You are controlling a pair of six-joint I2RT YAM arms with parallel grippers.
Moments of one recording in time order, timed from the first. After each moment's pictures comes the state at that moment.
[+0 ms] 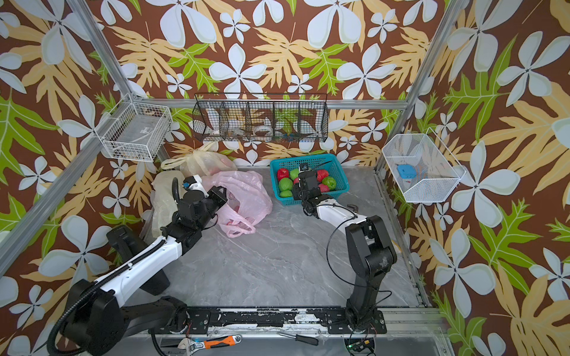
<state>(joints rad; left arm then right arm) -0.38 1.26 0.84 0.25 -0.16 -0.95 0.40 1.81 1.25 0.02 0.22 0.13</state>
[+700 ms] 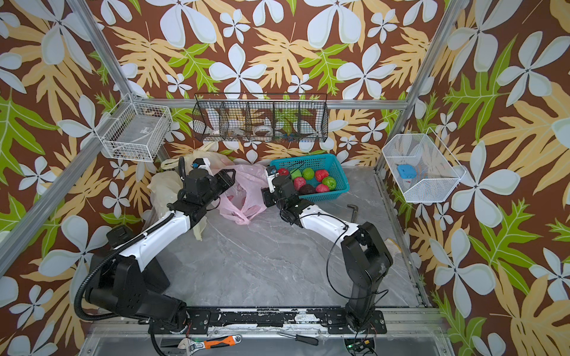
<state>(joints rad) -0.30 1.47 1.14 0.06 0.01 -0.78 0.66 1.83 1.35 0.04 0.09 0.13</state>
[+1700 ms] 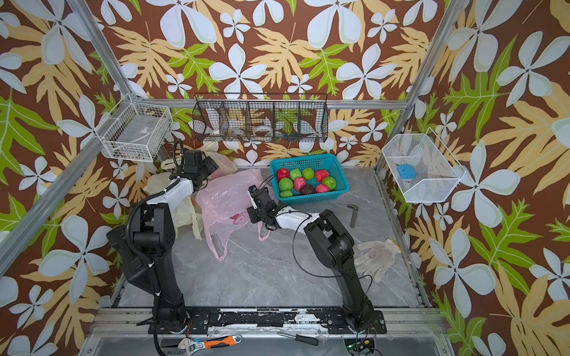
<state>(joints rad) -0.02 2.14 1.71 -0.11 -0.12 -0.74 0.74 2.13 1.50 -0.07 0.03 0.21</state>
